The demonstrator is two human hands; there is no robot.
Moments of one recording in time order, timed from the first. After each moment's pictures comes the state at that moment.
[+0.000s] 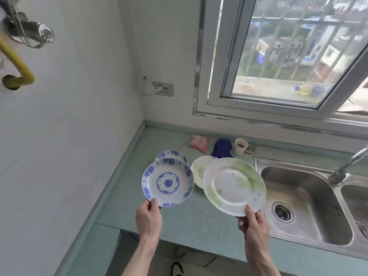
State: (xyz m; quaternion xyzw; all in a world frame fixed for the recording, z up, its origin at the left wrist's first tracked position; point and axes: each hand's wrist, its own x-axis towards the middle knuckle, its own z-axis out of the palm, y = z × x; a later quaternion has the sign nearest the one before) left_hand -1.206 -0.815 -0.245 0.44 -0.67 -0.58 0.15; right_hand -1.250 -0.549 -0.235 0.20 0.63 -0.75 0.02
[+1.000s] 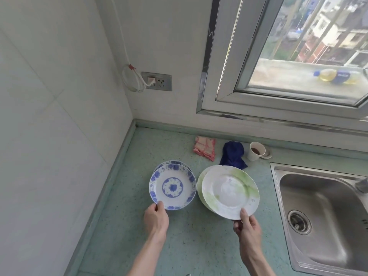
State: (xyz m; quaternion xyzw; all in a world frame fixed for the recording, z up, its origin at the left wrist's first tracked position) left_hand -1.363 -0.880 -0.350 0.51 -0.65 -0.56 0.00; right_hand -1.377 -0.629 -0.328 0.30 0.61 -0.73 0.05
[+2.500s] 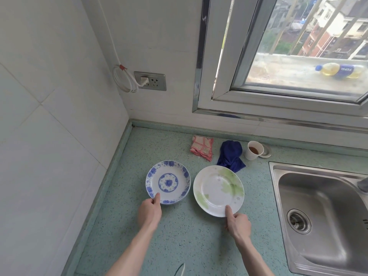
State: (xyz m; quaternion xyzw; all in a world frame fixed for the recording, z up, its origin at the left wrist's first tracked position) left_hand -1.392 -0.897 -0.336 0.46 -0.79 -0.40 -0.10; right_hand -1.418 -0.620 -0.379 0.27 0.87 -0.38 0.18
